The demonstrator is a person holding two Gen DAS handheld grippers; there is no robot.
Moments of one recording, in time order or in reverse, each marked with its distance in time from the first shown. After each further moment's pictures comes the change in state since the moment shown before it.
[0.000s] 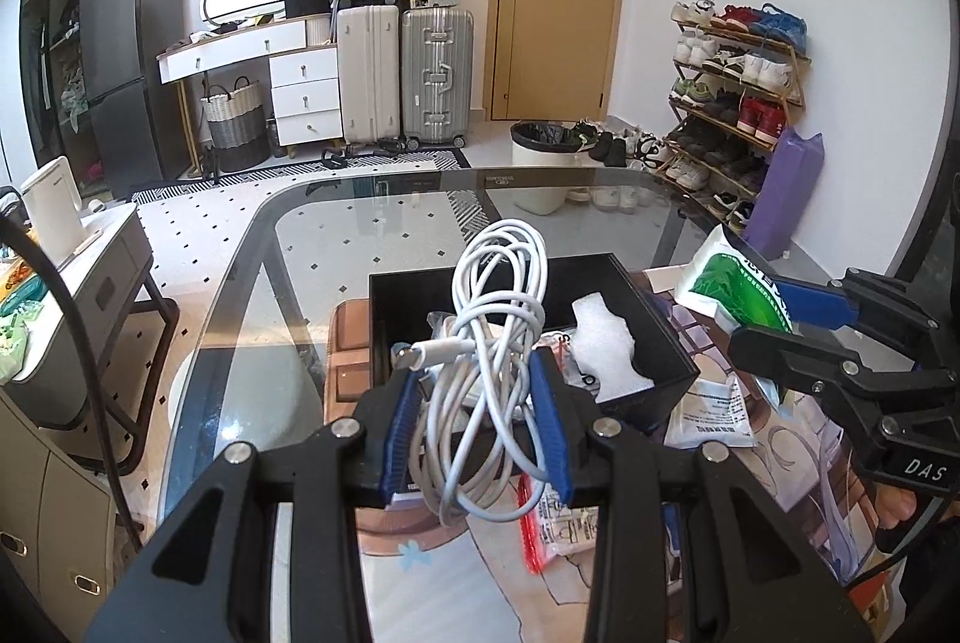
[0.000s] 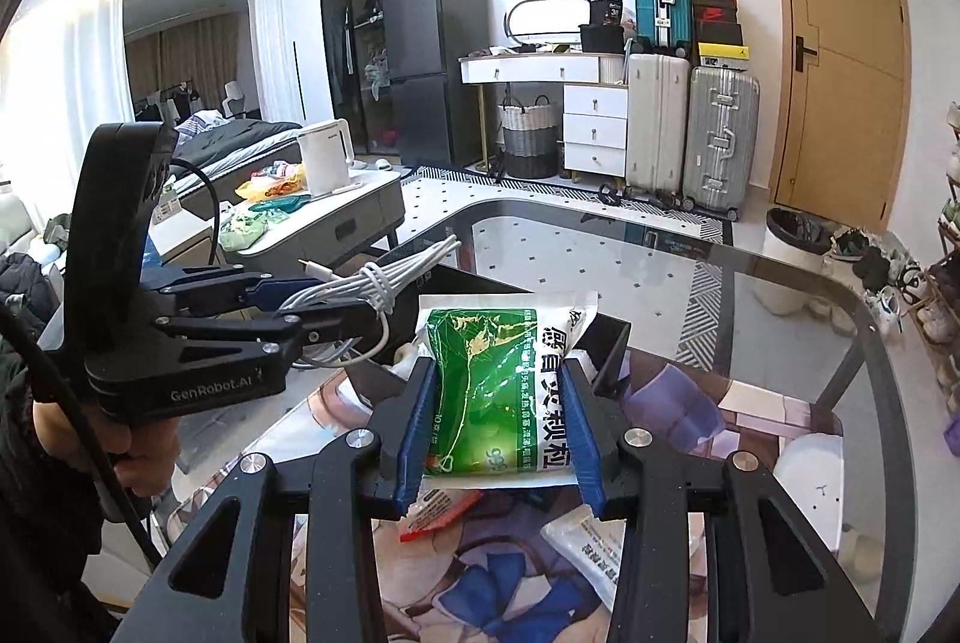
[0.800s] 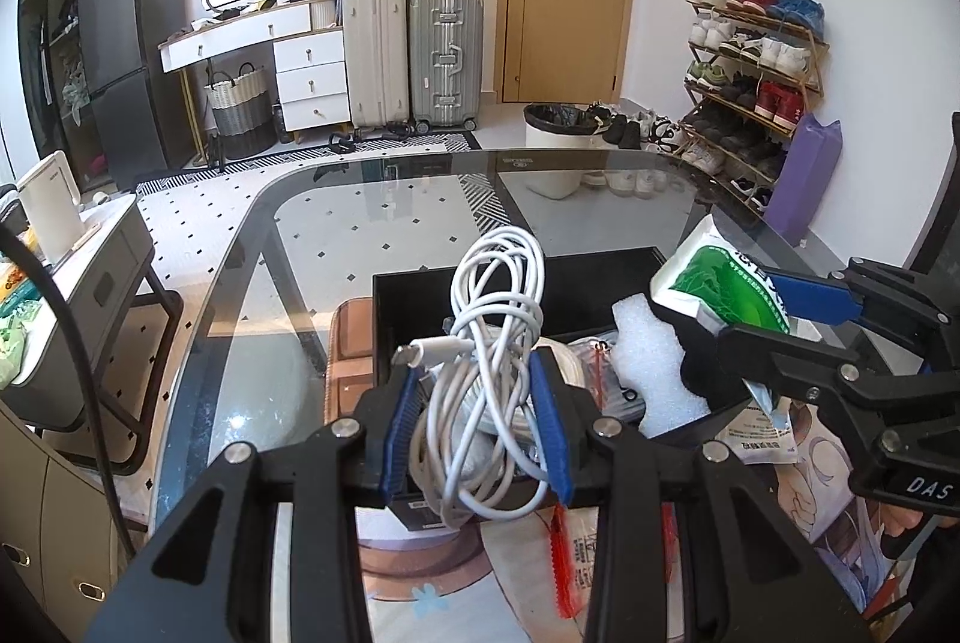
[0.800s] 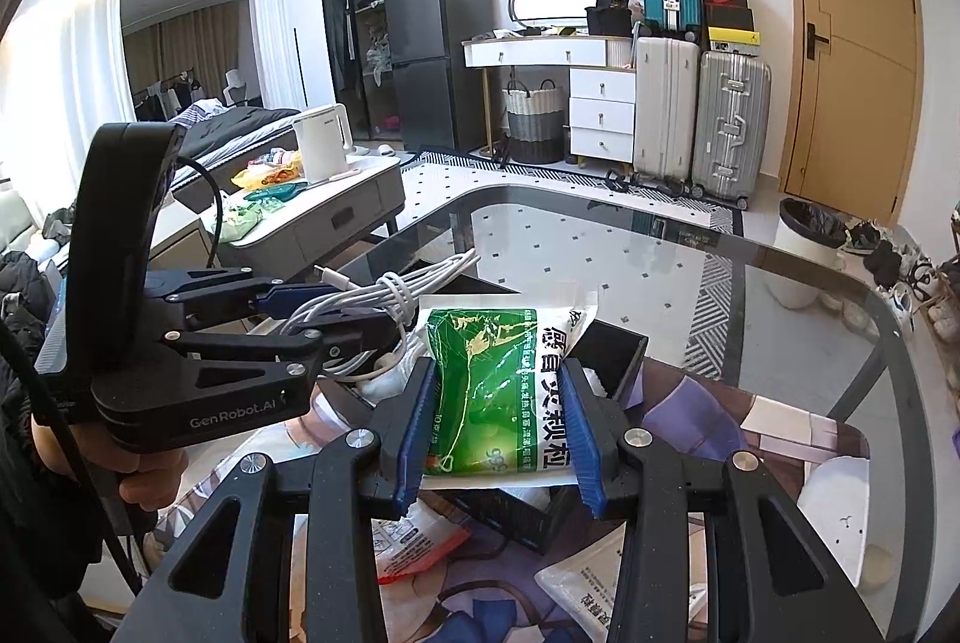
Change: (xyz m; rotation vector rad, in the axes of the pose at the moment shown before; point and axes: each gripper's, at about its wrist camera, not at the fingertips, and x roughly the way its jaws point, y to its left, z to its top) left arm 0.038 0.006 0.008 0.001 0.045 0.025; right arm 0.041 -0.013 0.011 0.002 0.043 0.016
